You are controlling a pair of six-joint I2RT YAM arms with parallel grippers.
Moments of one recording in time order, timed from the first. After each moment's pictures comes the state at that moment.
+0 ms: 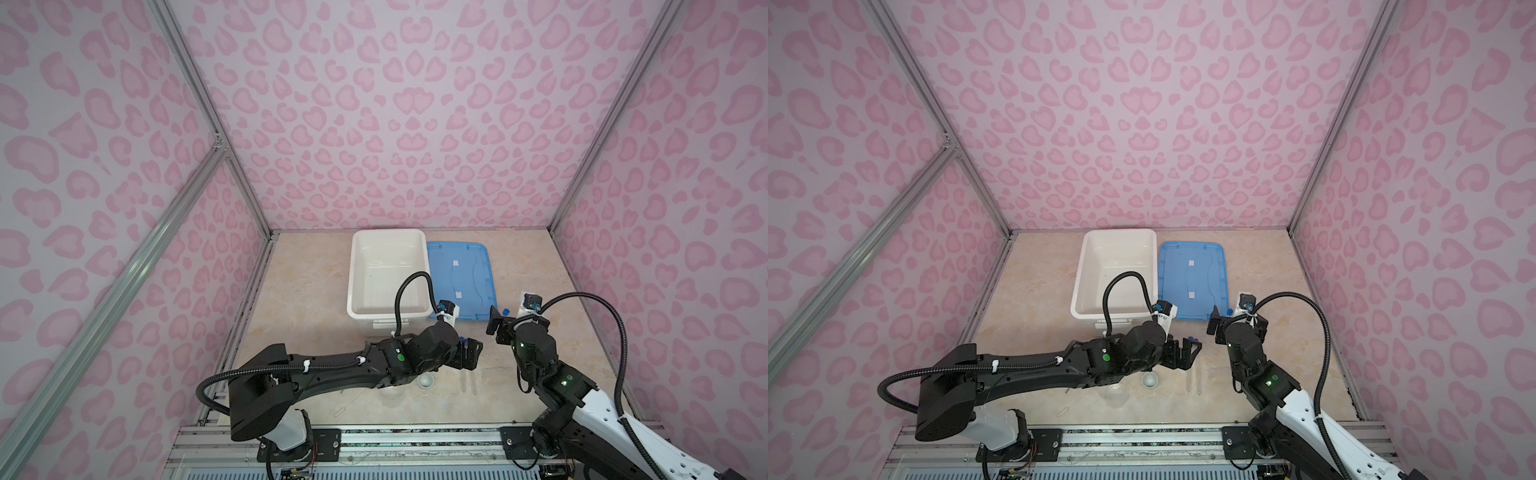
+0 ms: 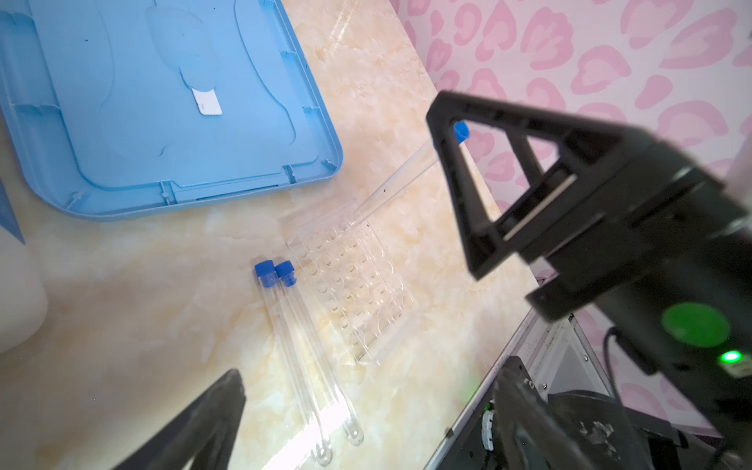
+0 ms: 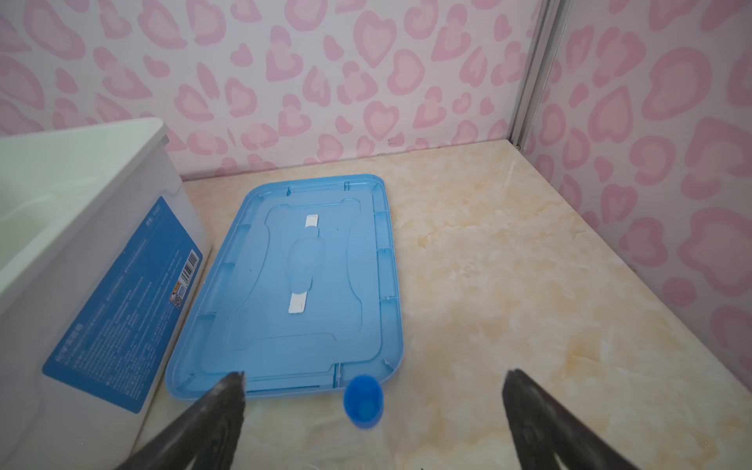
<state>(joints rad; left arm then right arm) -1.21 1.55 1.00 -0.01 -0.17 -0.79 0.58 0.66 0.42 -0.16 0.63 0.35</state>
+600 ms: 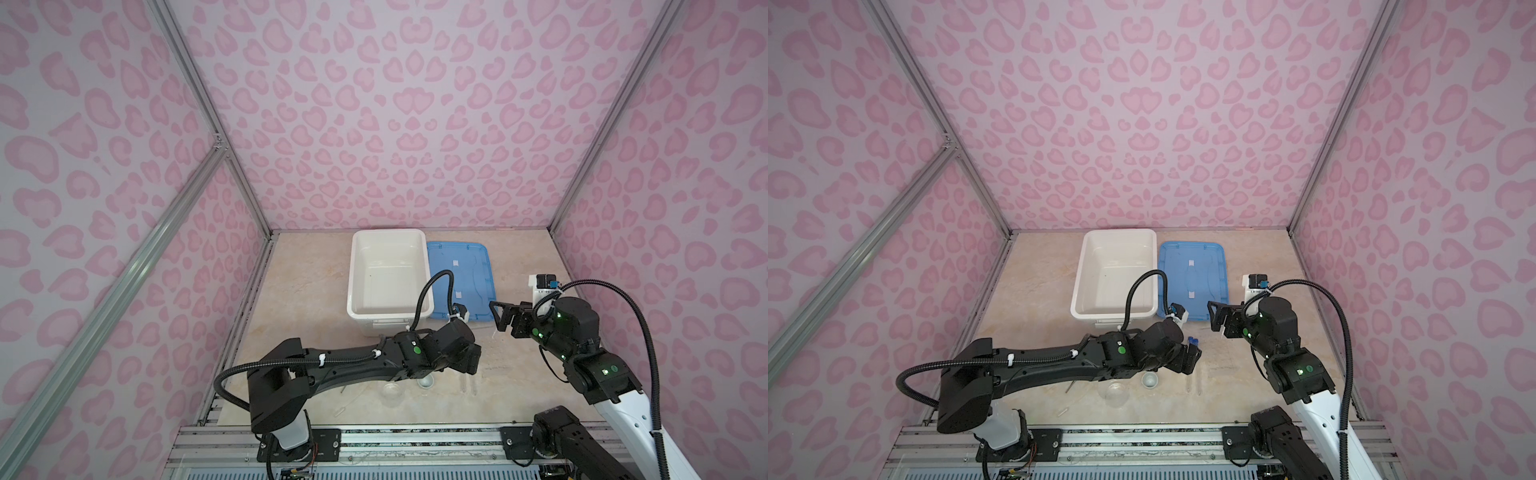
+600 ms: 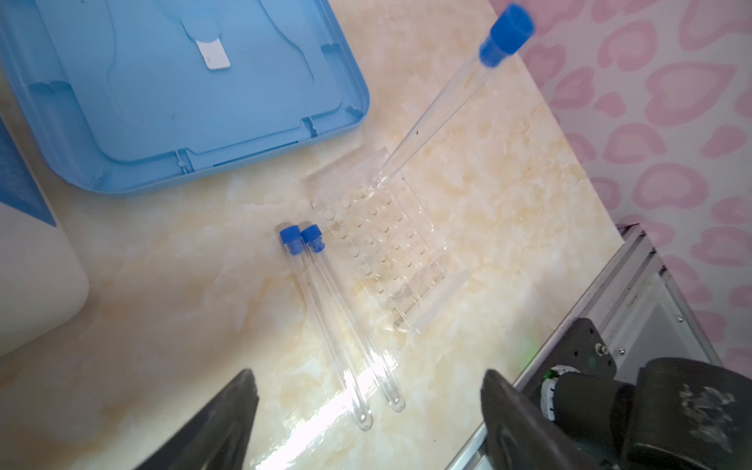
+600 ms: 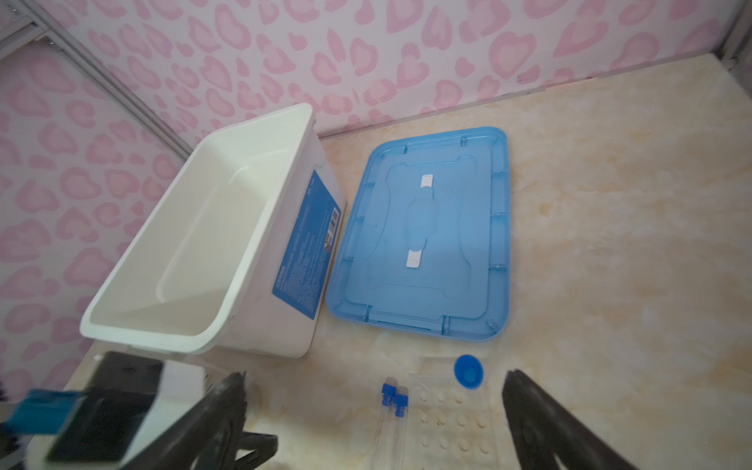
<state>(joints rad) -1.23 1.69 1.19 -0.31 -0.17 -0.71 0.28 0.67 0.76 -0.56 -0.14 0.37</state>
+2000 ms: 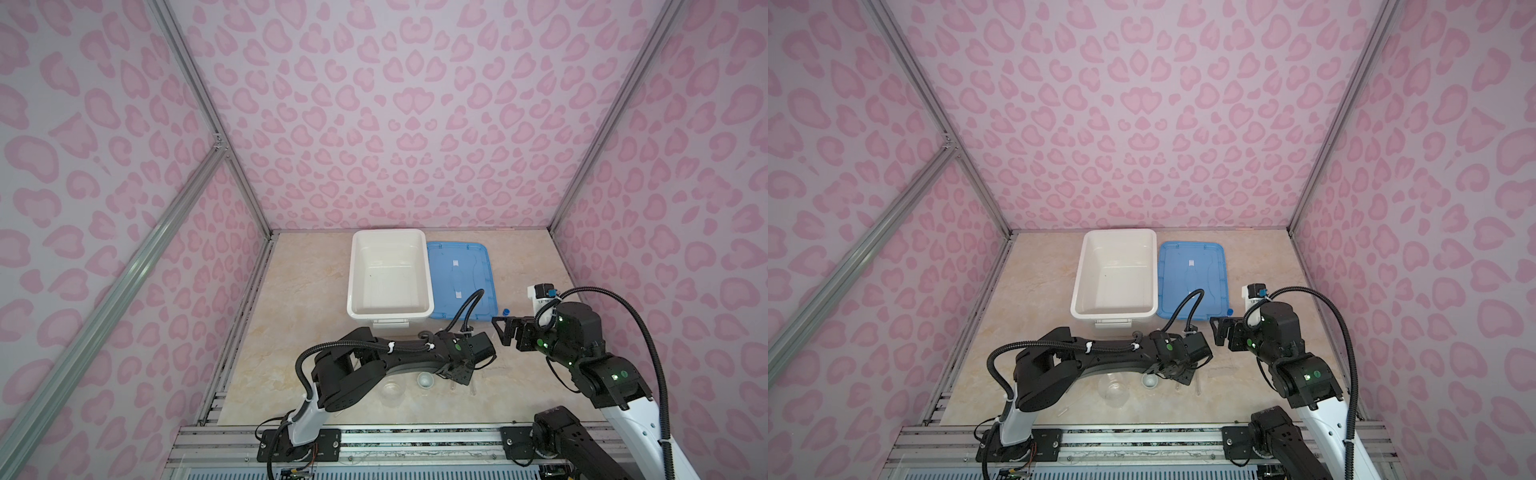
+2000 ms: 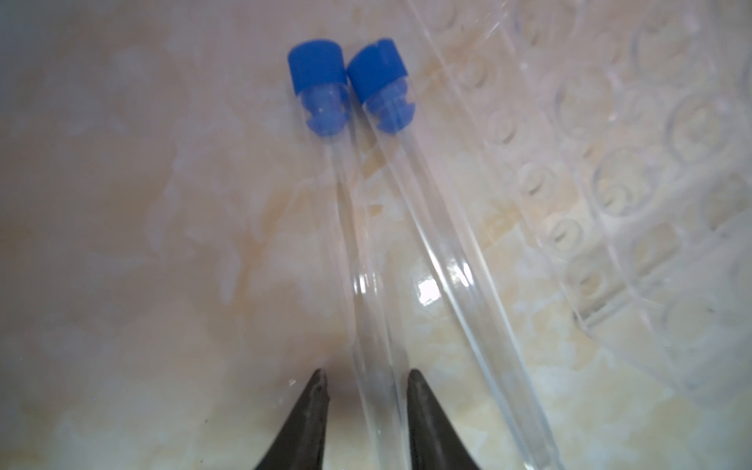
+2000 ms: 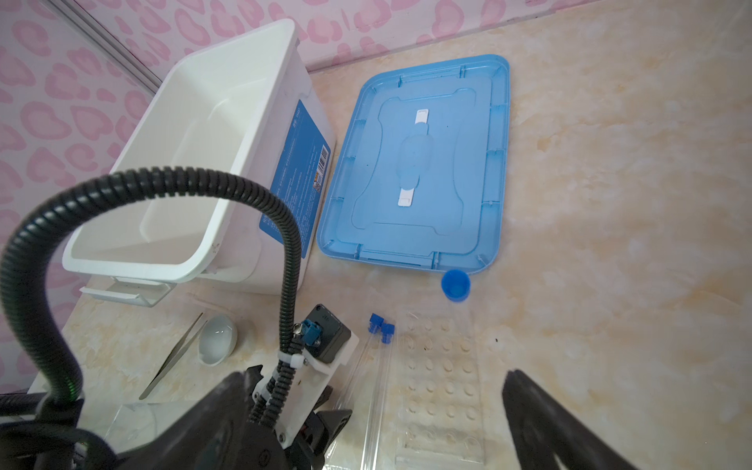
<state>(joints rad) -1.22 2.08 1.46 -0.67 -0.16 -0.73 0.27 0.64 0.79 -0.77 -0.14 0.34</state>
